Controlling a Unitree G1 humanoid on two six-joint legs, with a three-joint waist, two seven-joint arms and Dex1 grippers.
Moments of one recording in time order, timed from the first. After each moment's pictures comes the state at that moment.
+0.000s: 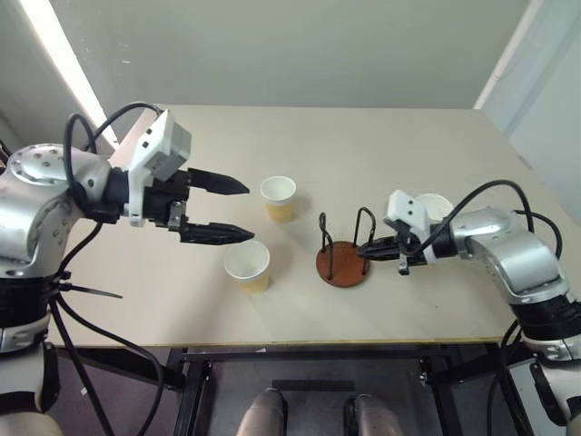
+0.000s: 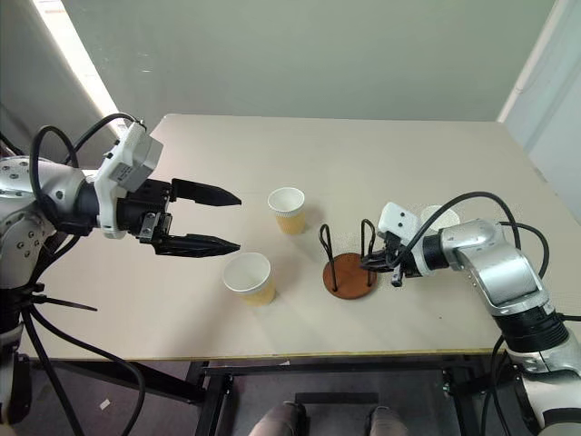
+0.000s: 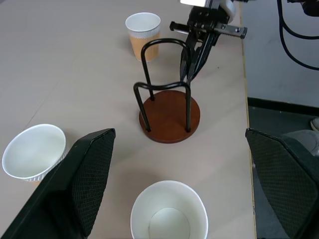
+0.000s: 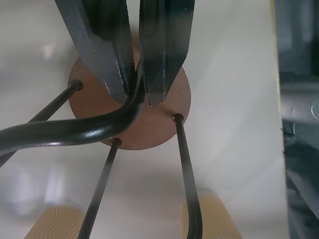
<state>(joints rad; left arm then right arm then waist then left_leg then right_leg) -0.76 1.05 0.05 -0.16 -0.63 0.79 -1.34 -0.66 -0.75 0.24 -0.17 0.24 0.77 1.17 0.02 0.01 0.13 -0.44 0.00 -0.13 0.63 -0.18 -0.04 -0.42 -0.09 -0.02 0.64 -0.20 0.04</state>
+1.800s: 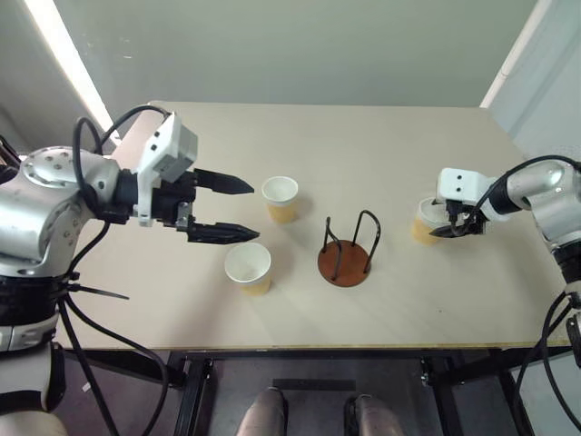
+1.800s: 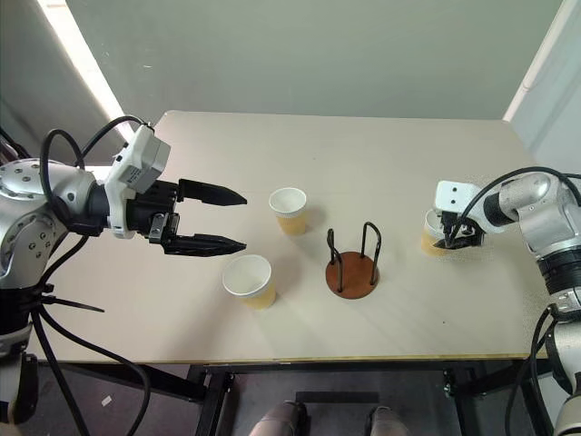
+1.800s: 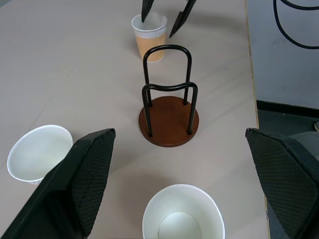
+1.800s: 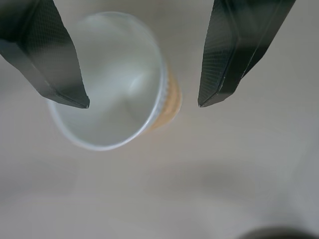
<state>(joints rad) -0.76 1.03 0.02 -0.14 -0.62 0.75 -1.32 -0.97 -0.92 0.38 0.55 -0.18 0.09 1.31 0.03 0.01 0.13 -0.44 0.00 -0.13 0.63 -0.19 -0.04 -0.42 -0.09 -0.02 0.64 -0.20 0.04</state>
